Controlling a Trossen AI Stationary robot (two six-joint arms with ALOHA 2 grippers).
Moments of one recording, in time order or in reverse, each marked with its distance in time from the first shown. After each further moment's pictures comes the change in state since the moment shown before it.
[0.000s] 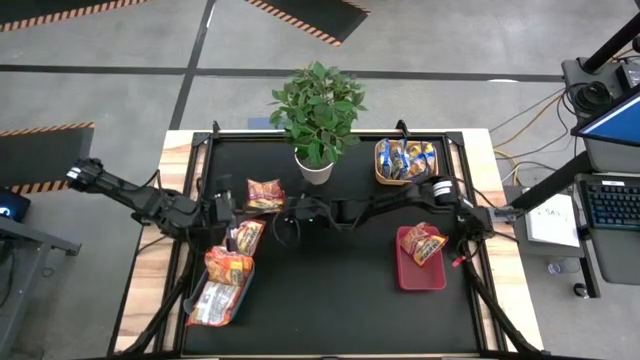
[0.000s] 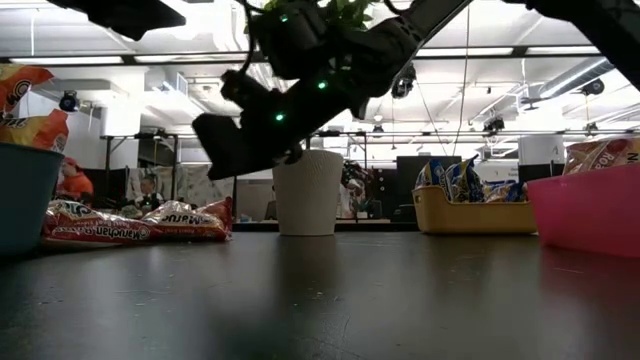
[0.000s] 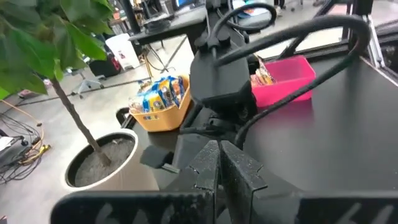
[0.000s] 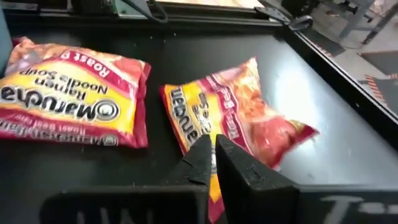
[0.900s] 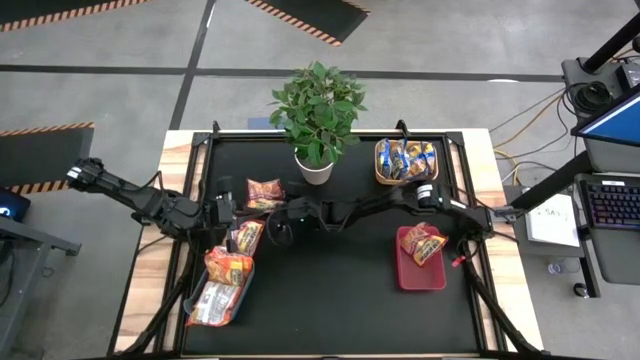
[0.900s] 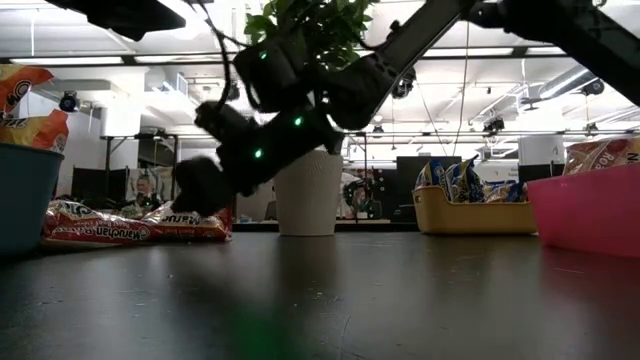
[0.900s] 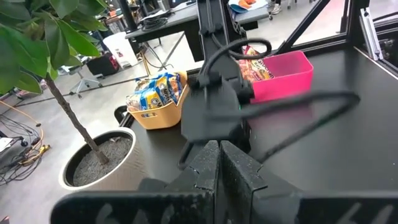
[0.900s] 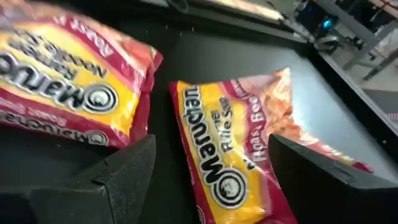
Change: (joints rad) left arm -0.005 0.013 0.002 -0.013 0.002 0.005; right arm -0.028 0.160 0.122 0.085 -0.055 -0.193
